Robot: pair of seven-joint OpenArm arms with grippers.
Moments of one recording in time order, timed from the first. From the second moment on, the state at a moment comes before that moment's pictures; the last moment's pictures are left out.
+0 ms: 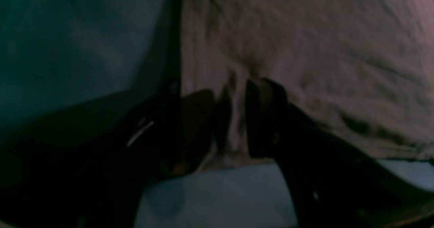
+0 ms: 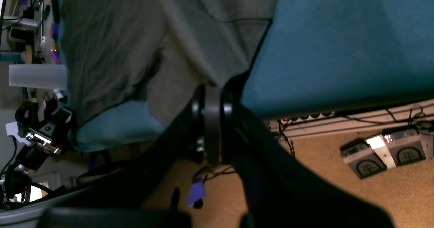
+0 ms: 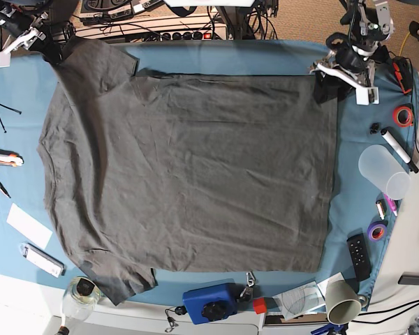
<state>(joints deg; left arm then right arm) 32.4 -4.0 -17.7 101.9 -35.4 -16.4 31.5 -33.7 17.9 59.6 86.5 83.1 39.6 -78.8</state>
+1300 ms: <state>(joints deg) 33.5 -3.1 -24.9 110.1 -38.5 -16.5 57.3 -33.7 22.7 68.4 91.3 83.3 39.8 -79.3</state>
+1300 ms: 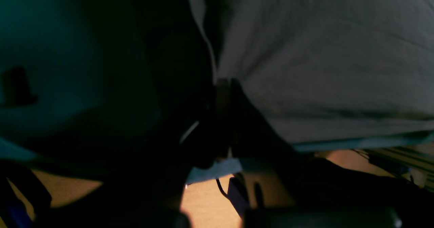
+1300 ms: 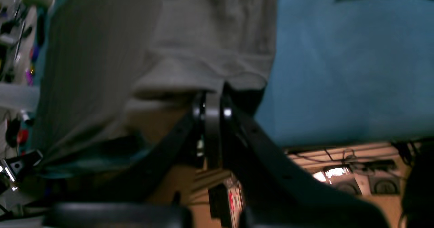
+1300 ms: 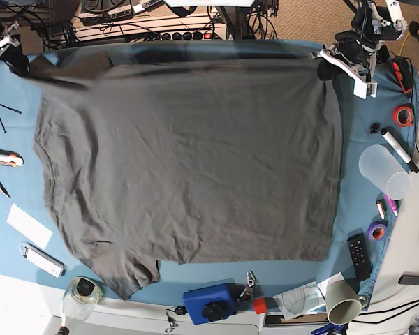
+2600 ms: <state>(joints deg) 33.4 -6.9 -34.6 114.0 -41.1 -17.6 64.9 -32.0 22.7 69.2 91.3 77.2 39.5 -79.3</state>
